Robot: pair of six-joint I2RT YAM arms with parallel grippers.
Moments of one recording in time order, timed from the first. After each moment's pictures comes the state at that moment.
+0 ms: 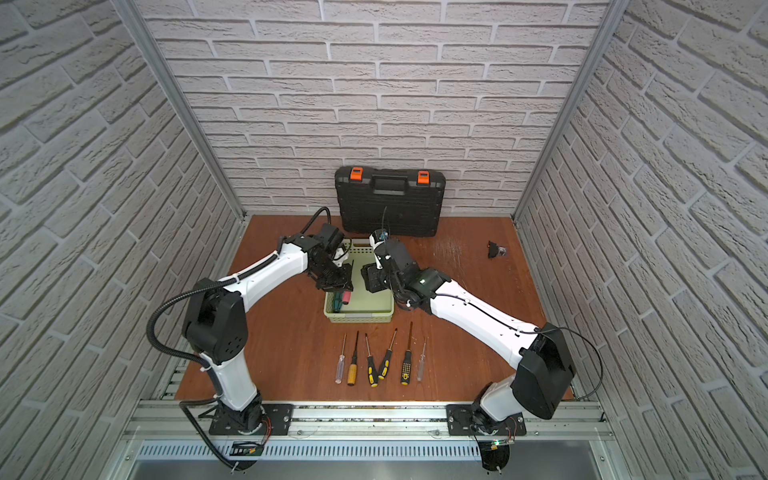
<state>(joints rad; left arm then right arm) -0.51 1.83 1.49 -0.95 0.30 -0.48 0.71 1.48 1.25 -0.45 0.12 0.40</state>
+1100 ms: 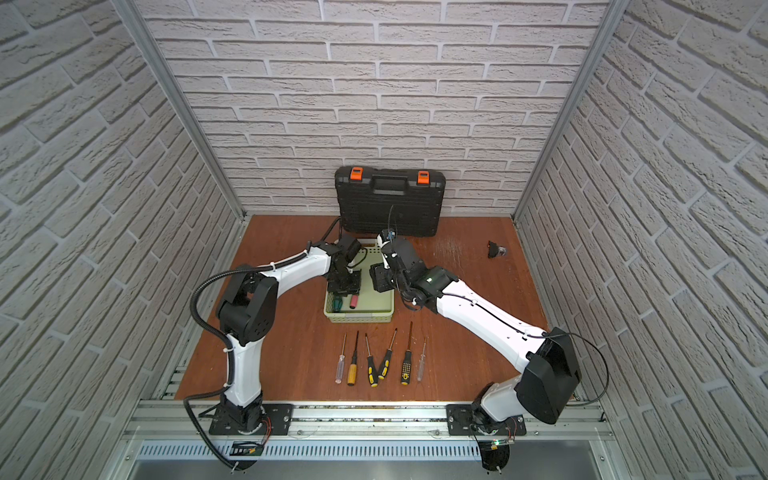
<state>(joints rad) -0.57 2.05 1.54 -0.87 0.11 -0.53 0.68 1.44 1.24 -0.52 0.13 0.39</state>
